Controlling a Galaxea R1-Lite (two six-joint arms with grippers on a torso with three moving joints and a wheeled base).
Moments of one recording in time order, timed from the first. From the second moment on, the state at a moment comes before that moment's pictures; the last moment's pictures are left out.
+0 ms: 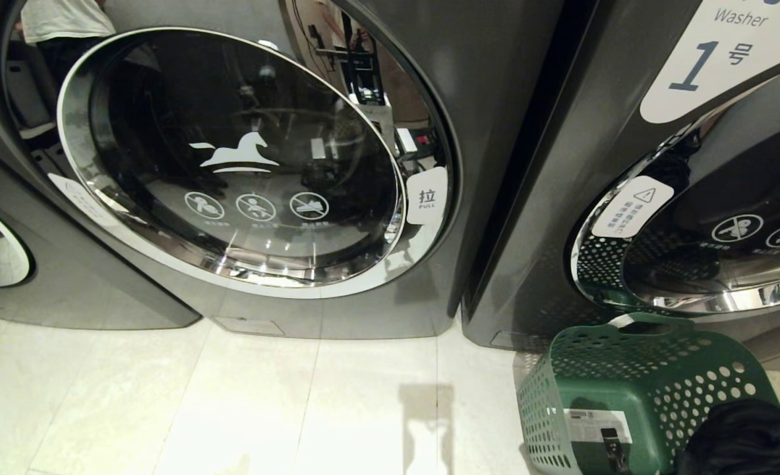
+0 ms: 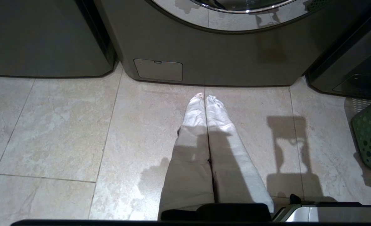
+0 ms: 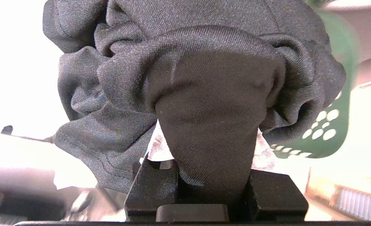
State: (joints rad) left arm 0.00 0.00 0.00 0.01 0.00 -0.01; right arm 0.01 0.29 0.00 -0.02 0.06 -0.14
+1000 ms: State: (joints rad) left arm 0.00 0.00 0.00 0.01 0.00 -0.01; right arm 0.00 0.01 0.00 -0.01 0.06 -0.14
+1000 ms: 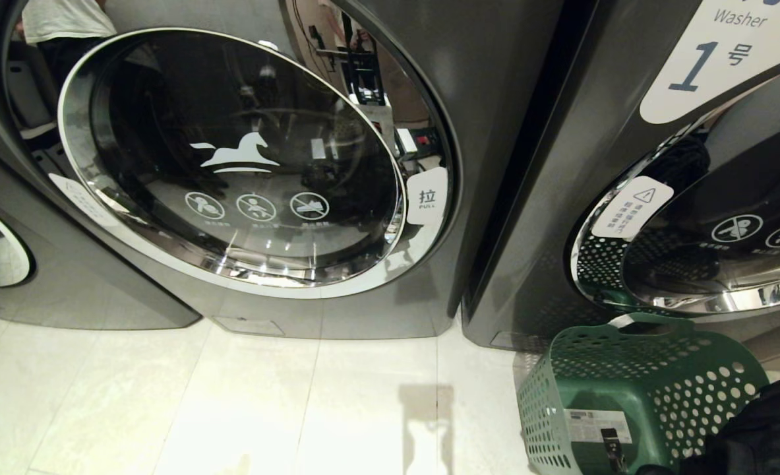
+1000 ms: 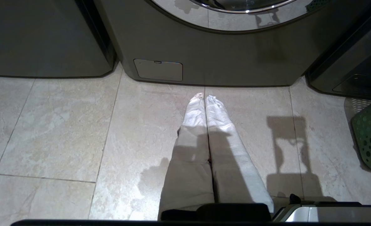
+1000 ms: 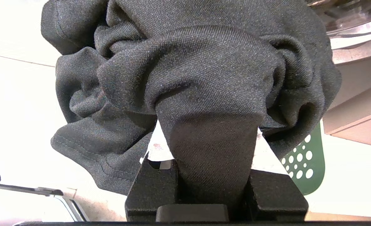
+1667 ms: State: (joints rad) left arm 0.00 0.00 0.00 0.01 0.00 -0.01; right arm 0.00 0.00 0.00 -0.03 0.06 -0.13
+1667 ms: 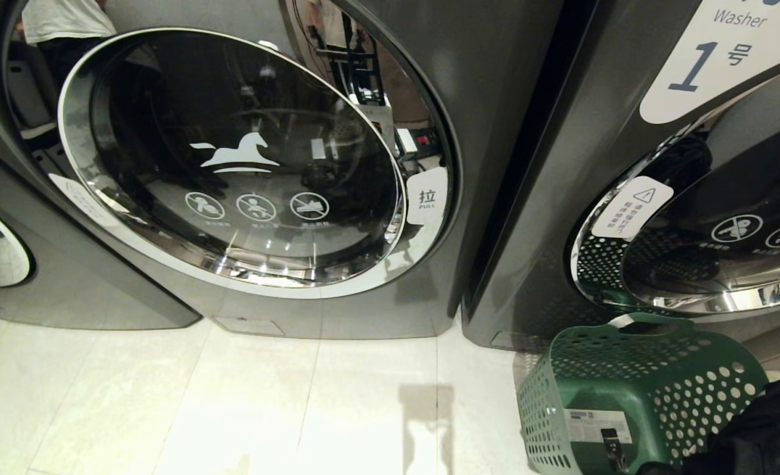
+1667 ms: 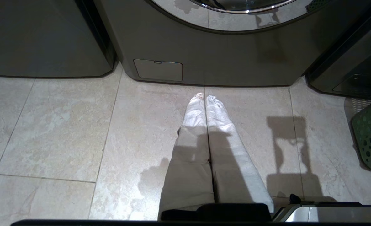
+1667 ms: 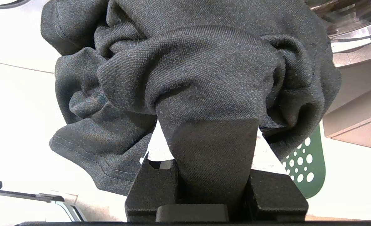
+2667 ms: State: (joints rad) left arm 0.00 0.00 0.00 0.01 0.00 0.00; right arm 0.00 0.00 0.00 -0.04 0.06 -0.11
